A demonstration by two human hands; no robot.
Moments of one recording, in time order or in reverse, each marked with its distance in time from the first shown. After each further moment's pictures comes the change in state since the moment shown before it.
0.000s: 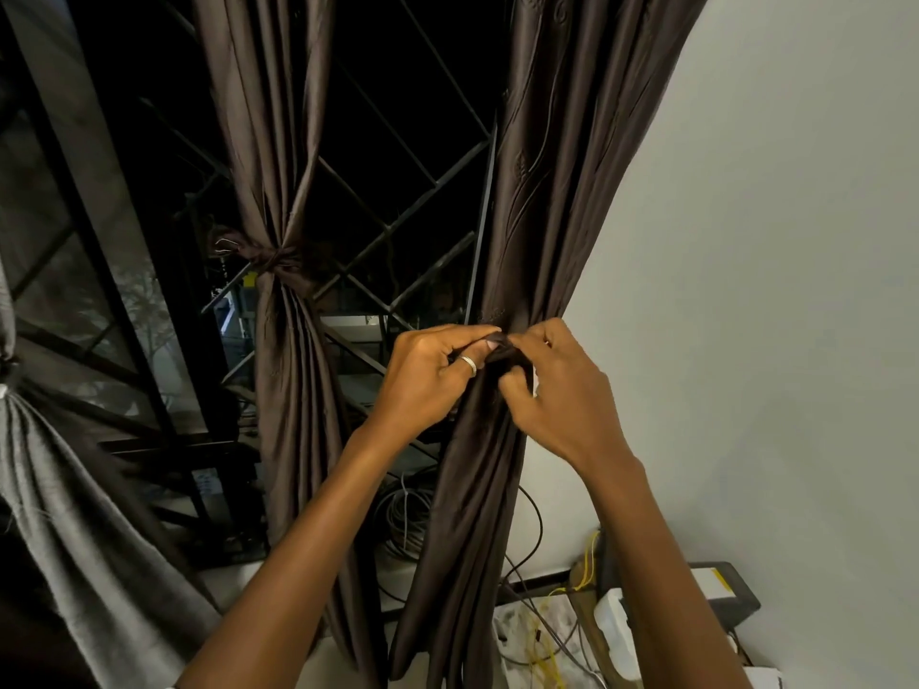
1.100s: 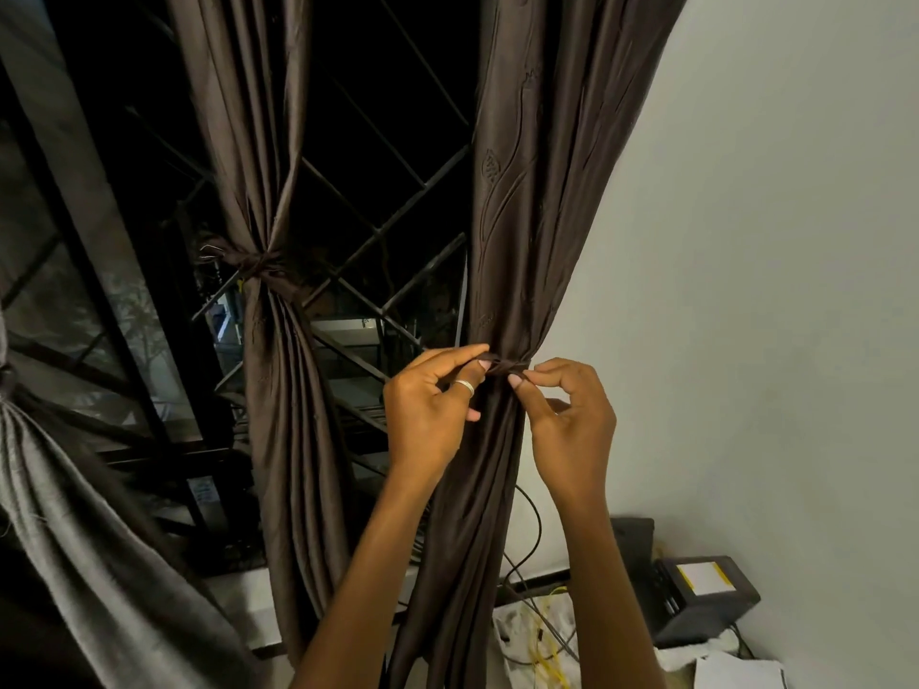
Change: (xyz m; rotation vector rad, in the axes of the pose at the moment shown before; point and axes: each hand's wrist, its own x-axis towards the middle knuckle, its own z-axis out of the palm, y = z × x) left_hand -0.035 0.030 0.024 -0.319 0.218 -0.408; right_hand -0.039 -0.008 0.018 0.597 0.403 0.322
